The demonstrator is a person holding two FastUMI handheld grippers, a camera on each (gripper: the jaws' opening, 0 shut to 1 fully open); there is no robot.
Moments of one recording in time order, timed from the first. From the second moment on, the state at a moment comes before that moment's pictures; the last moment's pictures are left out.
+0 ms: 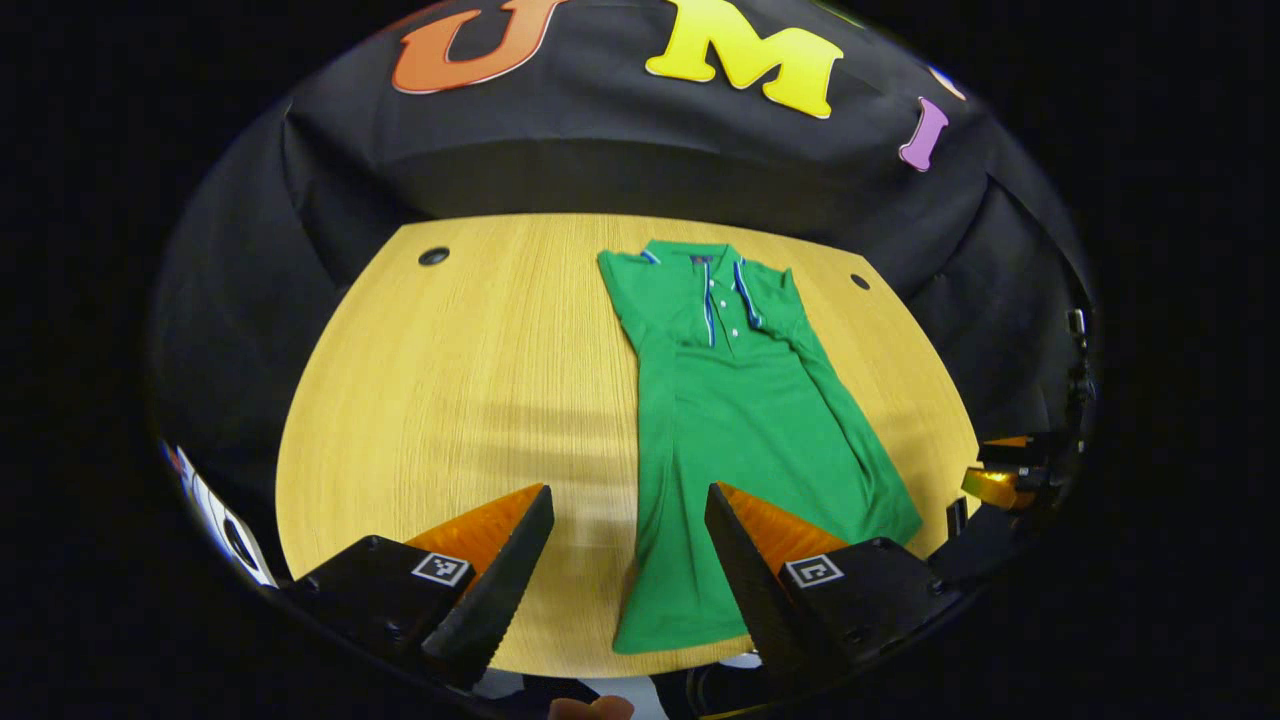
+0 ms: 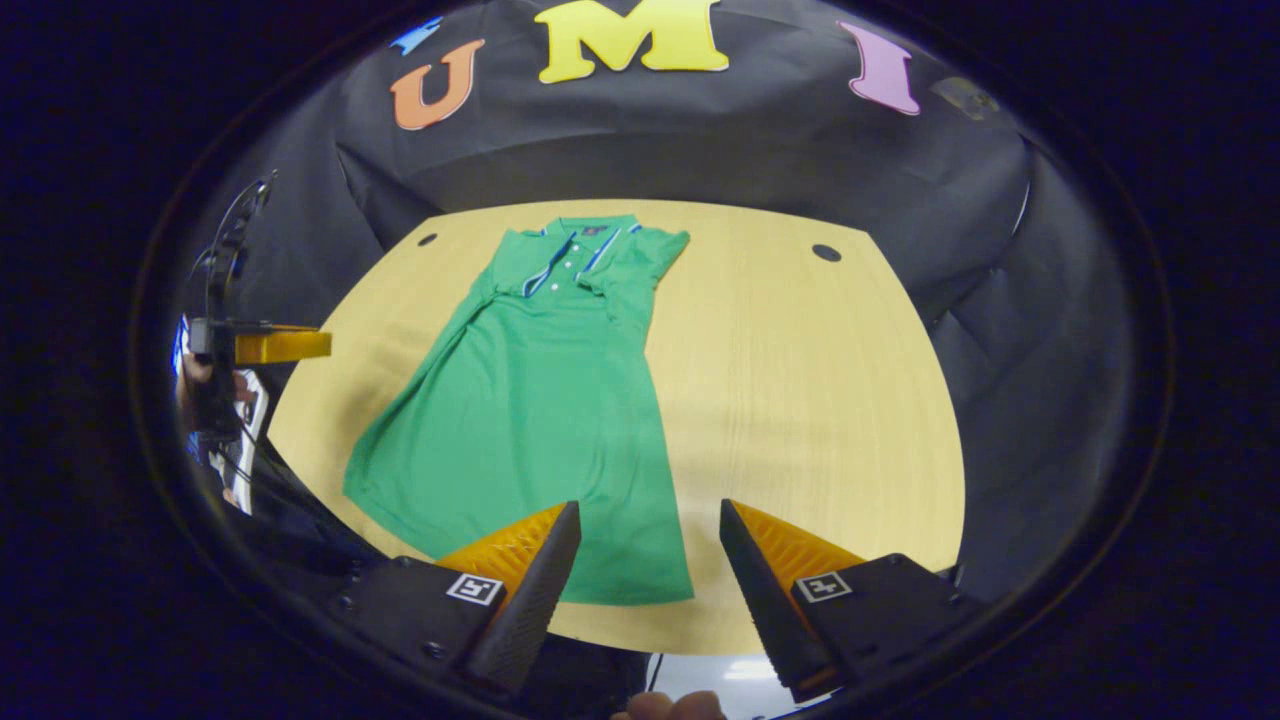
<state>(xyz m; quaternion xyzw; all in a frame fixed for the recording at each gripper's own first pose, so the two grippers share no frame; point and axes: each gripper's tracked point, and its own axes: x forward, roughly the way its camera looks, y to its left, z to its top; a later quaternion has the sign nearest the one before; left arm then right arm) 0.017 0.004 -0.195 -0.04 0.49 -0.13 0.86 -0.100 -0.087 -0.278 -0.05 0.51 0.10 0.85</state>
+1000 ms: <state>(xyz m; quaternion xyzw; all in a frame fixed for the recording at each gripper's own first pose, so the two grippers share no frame) -0.097 -0.002 -0.292 0.00 0.62 -0.14 0.77 -0.148 -0.105 -0.369 -0.09 0.60 0.10 0.79</state>
